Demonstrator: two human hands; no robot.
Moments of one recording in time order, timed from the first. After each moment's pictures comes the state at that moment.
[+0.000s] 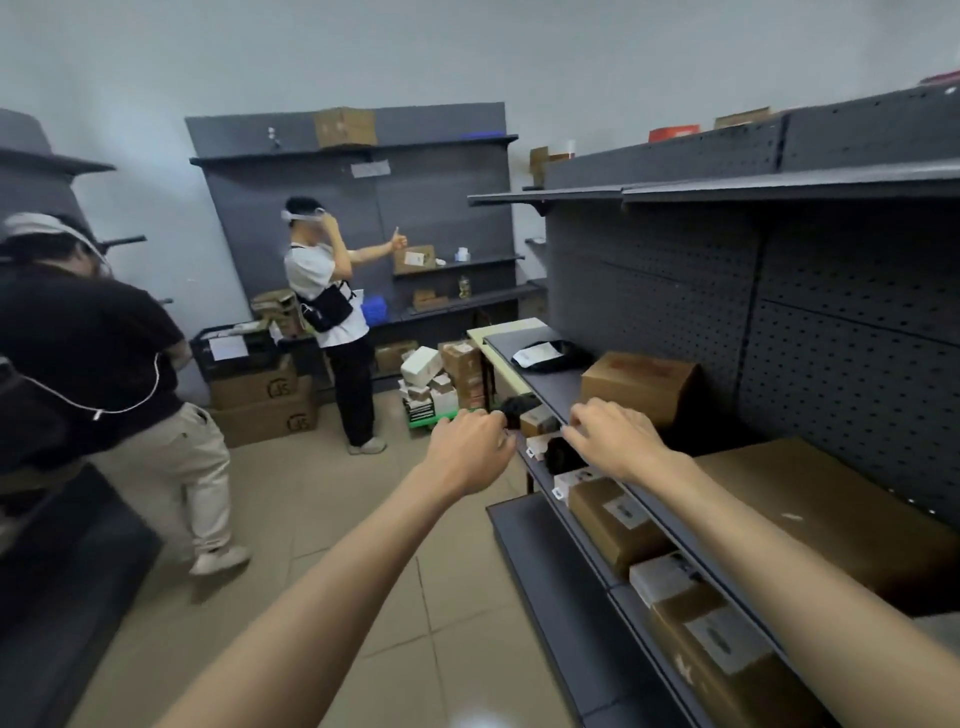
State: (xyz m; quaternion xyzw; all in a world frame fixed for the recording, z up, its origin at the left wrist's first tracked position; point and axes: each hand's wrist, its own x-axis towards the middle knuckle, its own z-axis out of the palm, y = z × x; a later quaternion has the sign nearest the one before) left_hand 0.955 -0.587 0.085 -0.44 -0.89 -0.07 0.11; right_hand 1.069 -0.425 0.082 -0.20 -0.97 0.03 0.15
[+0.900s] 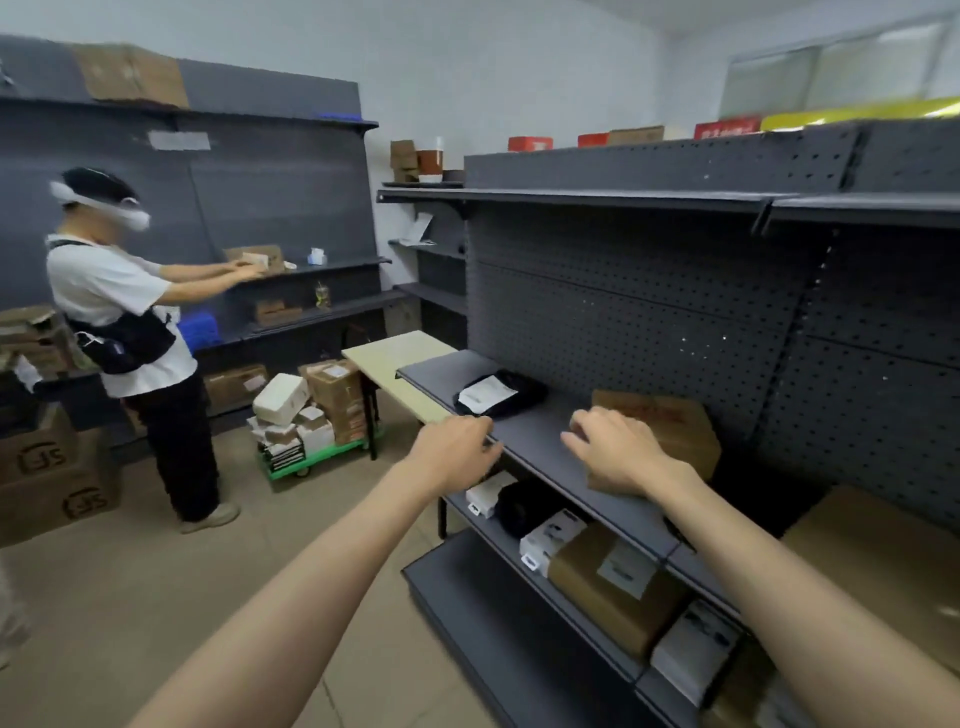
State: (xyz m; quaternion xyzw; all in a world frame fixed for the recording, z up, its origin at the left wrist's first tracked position) left_hand 0.610 -0.448 0.073 -0.63 -0.77 -0.08 0.07; right_hand 0.805 -0.337 0.080 -0.39 -0.92 -0.01 0.11
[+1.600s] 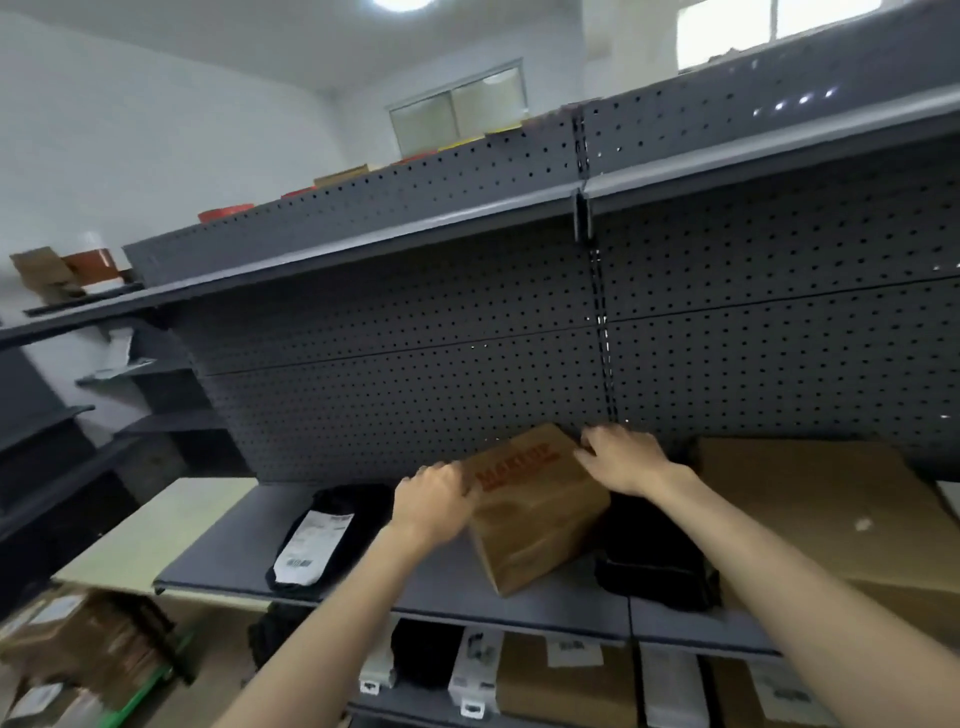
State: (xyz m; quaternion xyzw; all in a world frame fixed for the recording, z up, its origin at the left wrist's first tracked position) left_hand 0.630 -0.171 0.044 -0.78 -0.62 -0.06 0.05; right_hand 0.886 -0.153 0.024 -0.67 -0.72 0.04 0.15
